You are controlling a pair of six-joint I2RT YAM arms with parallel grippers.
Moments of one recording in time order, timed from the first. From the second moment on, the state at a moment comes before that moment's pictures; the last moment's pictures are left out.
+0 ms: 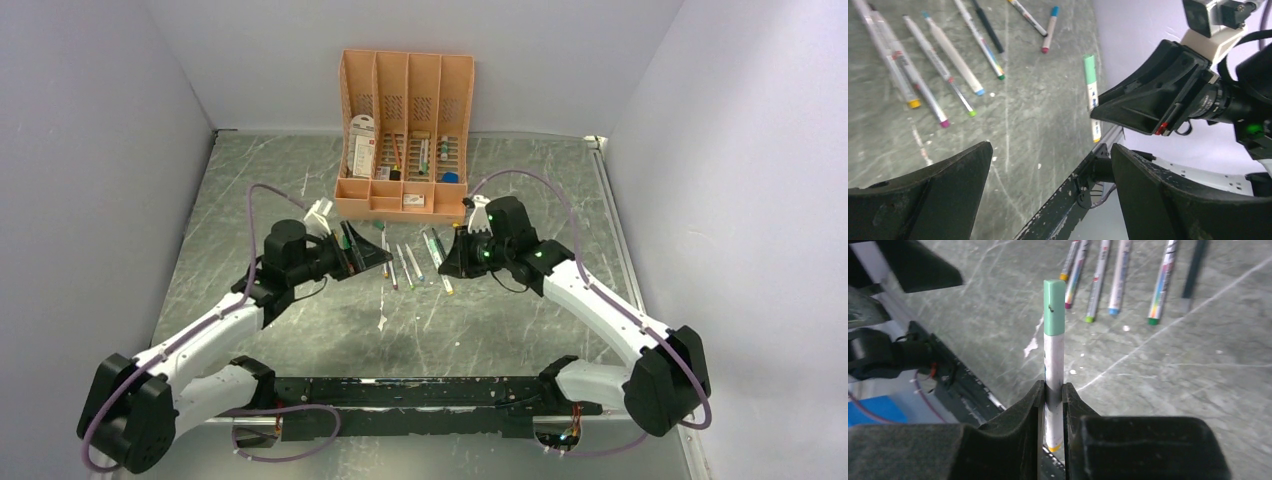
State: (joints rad) left arm -0.46 1.00 0.52 0.14 0.45 -0.89; right arm 0.55 1.20 0.87 -0.40 -0.35 0.38
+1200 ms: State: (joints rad) left arm -0.70 1.36 0.59 0.58 0.34 -1.00; right arm 0.61 1.14 0.78 -0.23 -0.53 0.50
